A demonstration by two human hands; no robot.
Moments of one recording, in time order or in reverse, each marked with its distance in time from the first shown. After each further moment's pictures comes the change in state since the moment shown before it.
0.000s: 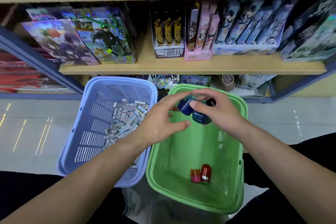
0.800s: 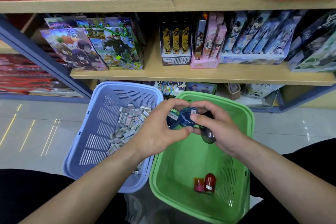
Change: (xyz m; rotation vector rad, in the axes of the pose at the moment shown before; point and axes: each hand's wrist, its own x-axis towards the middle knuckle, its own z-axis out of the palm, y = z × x) left_hand -0.022 0.029 -0.016 -0.090 0.089 -0.012; right_hand -0.019 -0.014 0.025 0.477 -0.099 0.161
